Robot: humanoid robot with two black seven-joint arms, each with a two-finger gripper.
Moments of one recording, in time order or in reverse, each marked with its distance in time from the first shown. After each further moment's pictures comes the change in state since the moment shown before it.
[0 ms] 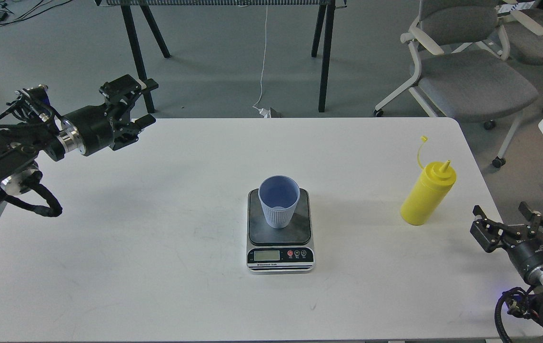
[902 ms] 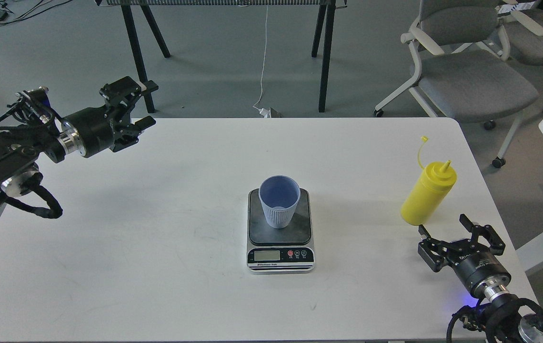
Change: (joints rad) left arm 0.008 -0.001 -0.003 0.001 -0.001 0.000 0.000; right arm 0.017 0.179 -0.001 -0.042 -0.274 0.000 0.016
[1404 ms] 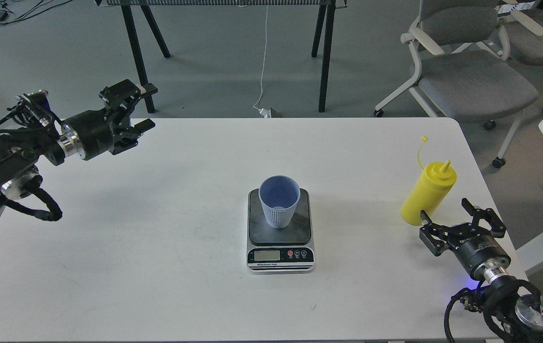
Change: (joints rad) left arm 0.014 0.000 -0.002 0.000 0.000 0.000 0.000; right arm 0.102 0.045 -0.015 -0.123 -0.040 0.000 -0.003
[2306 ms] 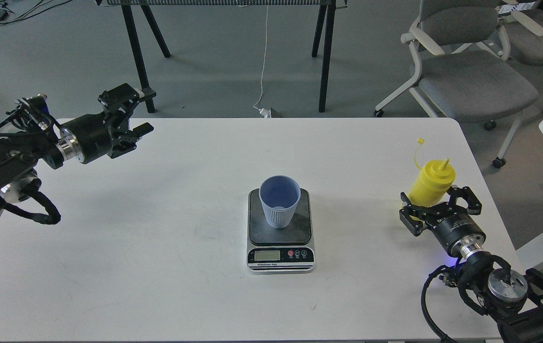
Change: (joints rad) left arm 0.010 0.004 0.001 0.000 0.000 0.000 0.000; right arm 0.139 0.080 -0.033 -0.112 -0.060 0.000 -0.002
